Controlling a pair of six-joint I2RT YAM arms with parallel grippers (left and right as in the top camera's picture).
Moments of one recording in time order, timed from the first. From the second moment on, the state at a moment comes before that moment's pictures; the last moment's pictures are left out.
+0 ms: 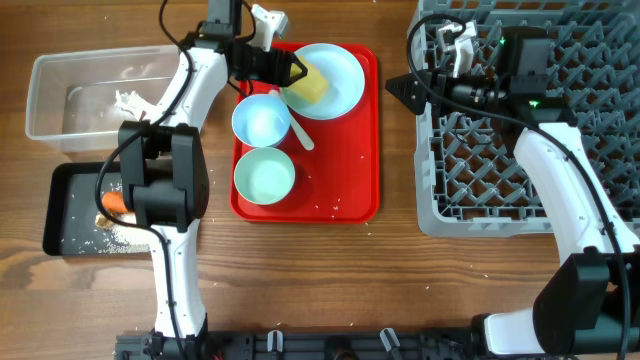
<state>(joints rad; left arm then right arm) -0.14 2.35 1.93 -0.61 0.64 0.12 0.02 1.61 1.25 -0.37 -0.90 0.13</state>
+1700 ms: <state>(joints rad) -0.08 2.16 1.94 -0.94 1.18 0.00 0.08 1.75 1.25 -0.21 -1.15 0.06</state>
